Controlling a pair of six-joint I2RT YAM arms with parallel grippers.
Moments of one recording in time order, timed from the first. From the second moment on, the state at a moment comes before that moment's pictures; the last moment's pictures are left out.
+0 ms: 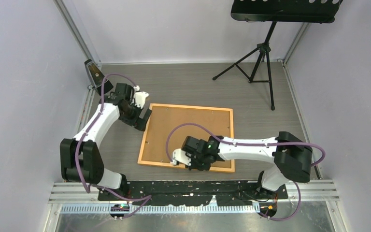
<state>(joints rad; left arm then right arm) -0.13 1.47 1.10 -0.84 0.17 0.33 1.20 1.54 0.90 -0.60 -0.07 -0.35</state>
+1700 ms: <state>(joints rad) -0.75 1.07 0.79 -0.52 -0.15 0.86 0.76 1.55 1.50 -1.05 -0.51 -0.41</state>
